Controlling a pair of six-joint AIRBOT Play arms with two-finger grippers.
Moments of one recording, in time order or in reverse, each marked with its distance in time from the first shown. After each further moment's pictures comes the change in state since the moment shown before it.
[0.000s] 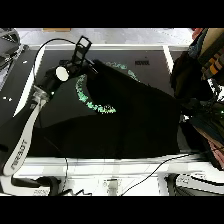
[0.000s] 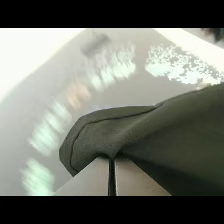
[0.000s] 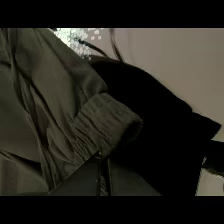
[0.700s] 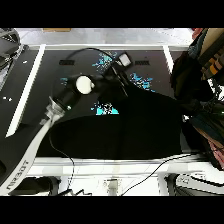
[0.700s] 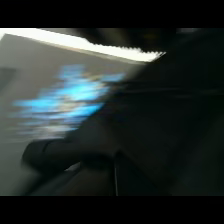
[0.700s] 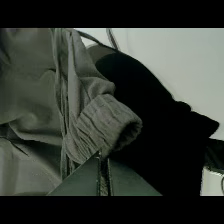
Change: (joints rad) left arm -0.333 0.052 0.000 -0.090 -0.279 -0.143; right arm -0.003 0.006 0.000 -0.019 0.014 0.004
